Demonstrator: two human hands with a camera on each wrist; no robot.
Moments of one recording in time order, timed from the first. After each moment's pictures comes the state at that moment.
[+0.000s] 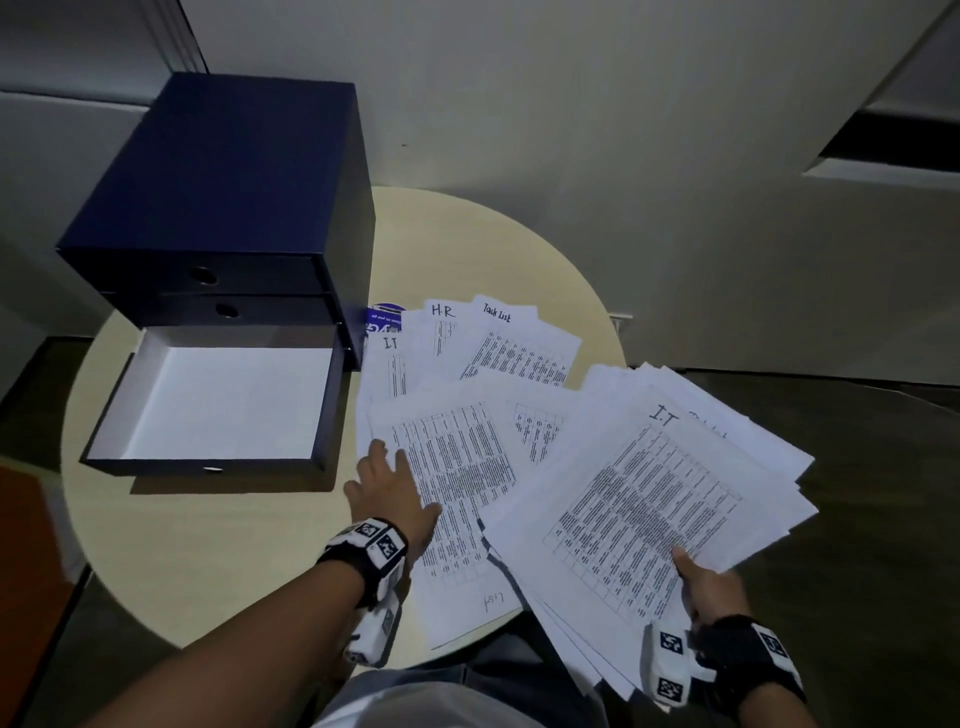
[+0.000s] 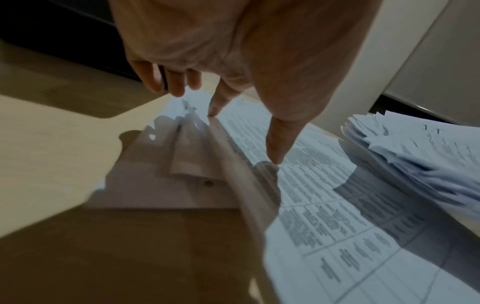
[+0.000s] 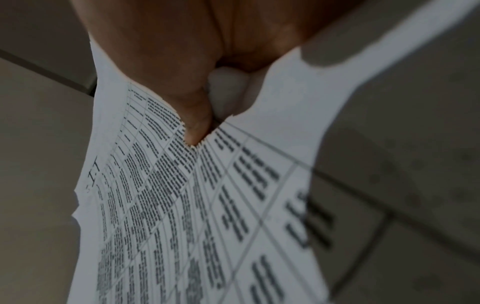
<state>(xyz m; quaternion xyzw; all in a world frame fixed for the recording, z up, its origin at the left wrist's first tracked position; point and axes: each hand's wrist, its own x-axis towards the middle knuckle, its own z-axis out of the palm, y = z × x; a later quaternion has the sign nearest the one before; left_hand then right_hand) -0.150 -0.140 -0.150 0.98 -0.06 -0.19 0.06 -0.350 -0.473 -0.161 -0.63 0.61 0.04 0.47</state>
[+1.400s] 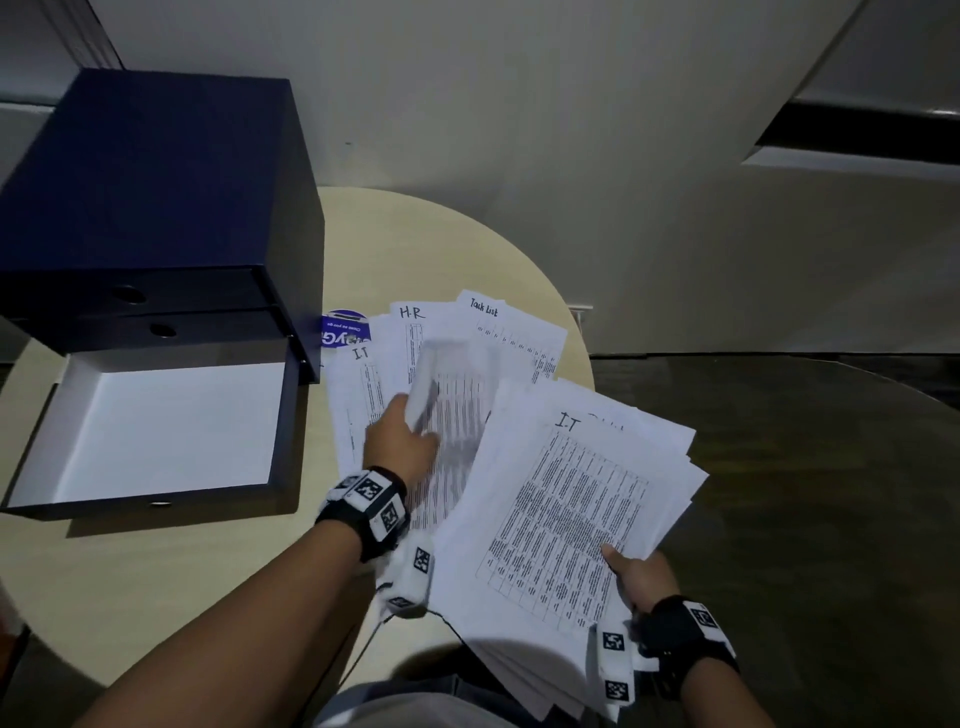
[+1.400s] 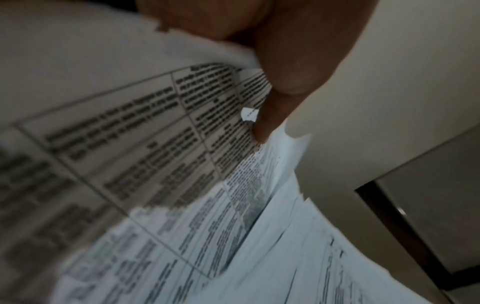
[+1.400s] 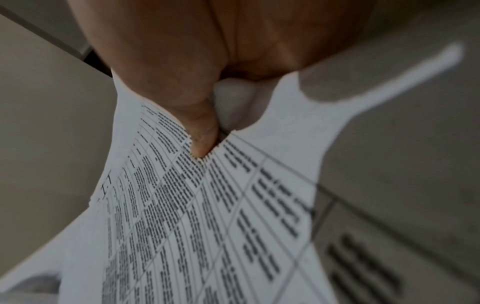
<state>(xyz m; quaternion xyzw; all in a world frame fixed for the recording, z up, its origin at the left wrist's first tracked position) -0.106 -0.196 -0.085 0.87 0.00 -0.19 0.45 -0.330 -0.426 -0.145 -0.63 0.59 0.08 0.50</state>
